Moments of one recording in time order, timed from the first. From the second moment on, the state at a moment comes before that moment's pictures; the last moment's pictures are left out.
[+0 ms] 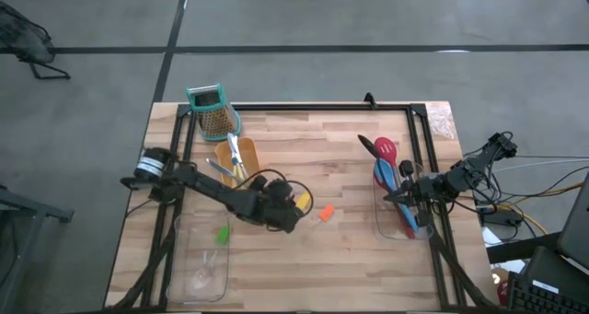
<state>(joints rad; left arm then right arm) -0.29 1.83 1.15 -0.43 -0.75 -0.98 0.59 0.06 0.18 -0.23 0.42 0.05</state>
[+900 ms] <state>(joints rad) -0.24 1.93 1.16 -0.50 -0.60 -1.09 0.60 0.06 0.18 -0.23 0.42 0.05</state>
